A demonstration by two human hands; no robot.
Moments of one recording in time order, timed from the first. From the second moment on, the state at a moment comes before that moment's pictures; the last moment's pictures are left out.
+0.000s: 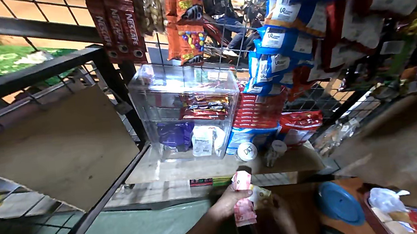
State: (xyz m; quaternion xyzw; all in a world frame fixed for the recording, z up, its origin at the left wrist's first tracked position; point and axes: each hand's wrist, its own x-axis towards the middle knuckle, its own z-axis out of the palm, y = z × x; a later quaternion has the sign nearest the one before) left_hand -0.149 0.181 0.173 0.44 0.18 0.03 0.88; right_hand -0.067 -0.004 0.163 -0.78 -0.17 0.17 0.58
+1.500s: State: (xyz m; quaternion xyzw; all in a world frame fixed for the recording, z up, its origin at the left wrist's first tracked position) left_hand -0.202 0.173 0.142 0.57 0.29 -0.04 0.77; right_hand 0.036 -0.091 -0.010 -0.91 -0.06 0.20 0.35
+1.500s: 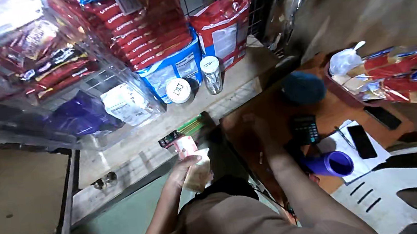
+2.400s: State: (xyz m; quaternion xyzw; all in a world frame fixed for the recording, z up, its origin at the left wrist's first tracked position) left_hand -0.234 0.113 0.168 0.62 0.27 0.00 0.74; right_hand 0.001 -0.067 0.029 -0.69 -0.07 0.23 0.69
